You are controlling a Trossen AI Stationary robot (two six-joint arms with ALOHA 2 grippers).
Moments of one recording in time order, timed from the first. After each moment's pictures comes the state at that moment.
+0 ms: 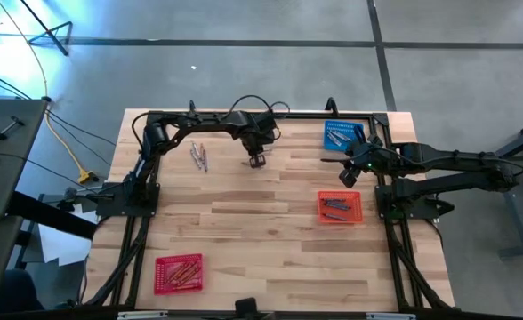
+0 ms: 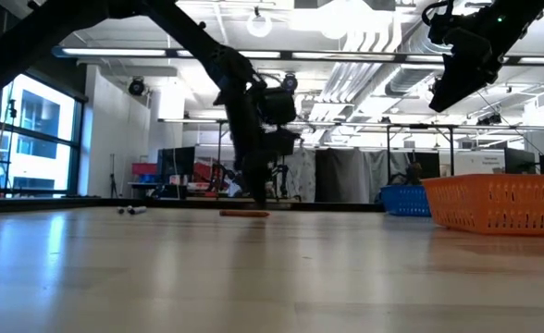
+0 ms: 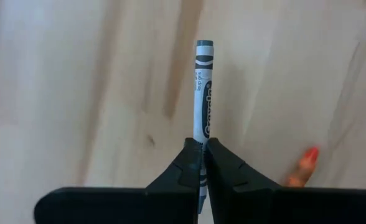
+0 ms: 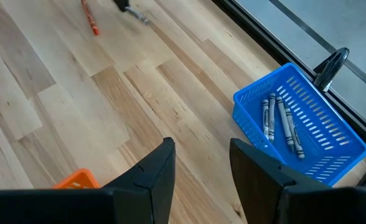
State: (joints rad) left arm 0.46 2.17 1.61 -0.72 0.01 0.23; right arm -0.11 0.82 0.79 -0.89 0.43 0.39
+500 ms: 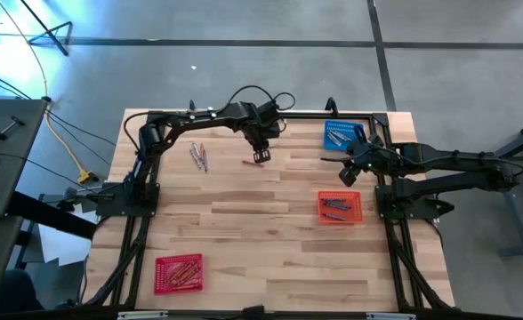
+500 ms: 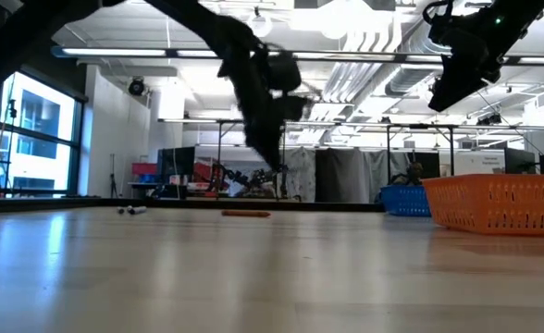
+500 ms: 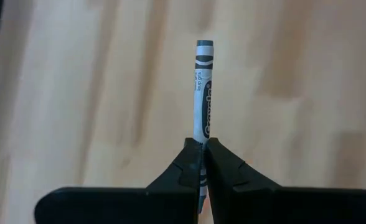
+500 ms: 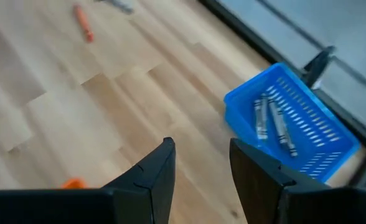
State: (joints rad) left arm 0.43 2.11 1.74 -0.83 0.12 0.23; right arm -0.11 0.82 0.79 -0.90 0.47 0.43
